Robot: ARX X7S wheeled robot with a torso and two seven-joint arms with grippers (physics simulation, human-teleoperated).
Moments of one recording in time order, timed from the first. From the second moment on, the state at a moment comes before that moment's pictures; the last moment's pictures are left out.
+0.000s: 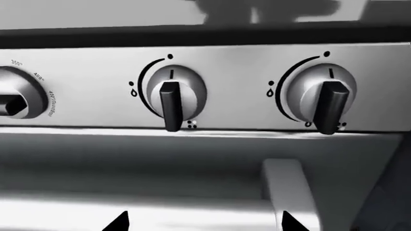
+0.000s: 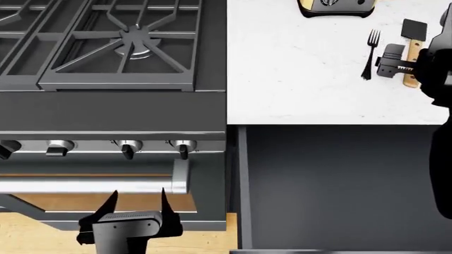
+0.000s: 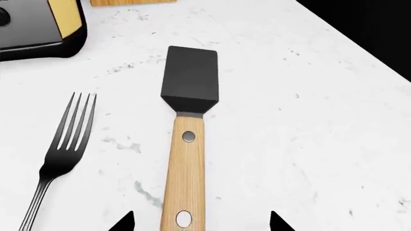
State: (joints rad) left arm 0.07 -0.22 0.20 0.26 -0.17 -0.13 -0.33; right arm 1.64 0.39 -0.03 1.30 0.01 0.63 0.09
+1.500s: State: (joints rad) left arm 0.11 -0.14 0.10 0.28 -0.11 -0.18 -0.25; right arm 1.64 0.36 0.00 1.27 -0.01 0.78 0.14
